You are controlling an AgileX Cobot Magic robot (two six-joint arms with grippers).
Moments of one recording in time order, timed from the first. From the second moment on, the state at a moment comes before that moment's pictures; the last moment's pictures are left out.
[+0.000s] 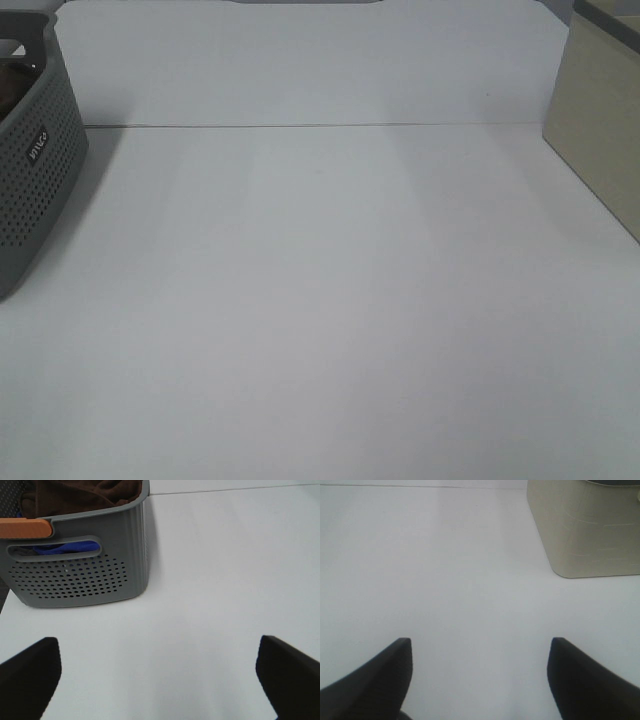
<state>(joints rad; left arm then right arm) -0.02 0.00 -0.50 0.00 1.05 0.04 0.06 0.00 -0.50 0.07 1.07 0.00</state>
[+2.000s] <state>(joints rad) 0.21 2.20 -2.02 0.32 1.12 1.15 0.06 0.00 -0.50 0.07 1.07 0.00</state>
